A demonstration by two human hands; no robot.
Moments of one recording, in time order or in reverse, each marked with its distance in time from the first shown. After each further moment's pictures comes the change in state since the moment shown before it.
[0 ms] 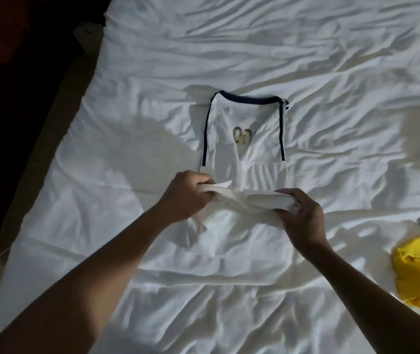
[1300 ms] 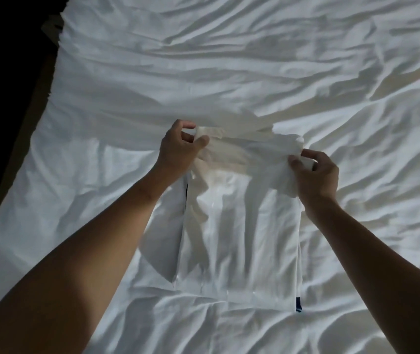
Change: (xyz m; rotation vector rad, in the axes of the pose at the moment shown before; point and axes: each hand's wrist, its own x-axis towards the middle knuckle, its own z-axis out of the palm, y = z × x) left_hand 0.293 -0.012 -0.036 -0.223 0.343 -0.235; right_hand 0.293 0.011 0.044 0.070 0.259 0.331
